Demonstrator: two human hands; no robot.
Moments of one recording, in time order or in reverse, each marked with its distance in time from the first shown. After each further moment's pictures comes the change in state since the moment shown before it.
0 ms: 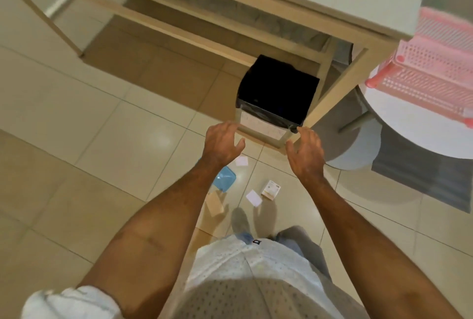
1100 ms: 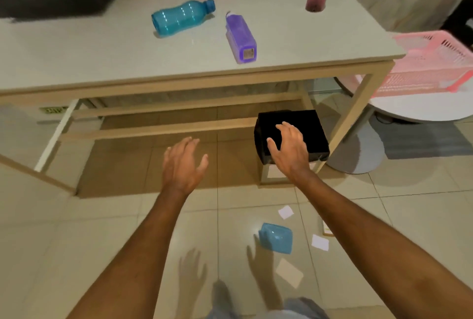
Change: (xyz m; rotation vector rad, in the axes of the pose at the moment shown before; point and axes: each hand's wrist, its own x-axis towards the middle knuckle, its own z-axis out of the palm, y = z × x) left_hand 0.137 -0.313 -0.263 0.075 0.195 0.305; right_hand 0.086 -0.350 0.099 0.058 0.327 0.148
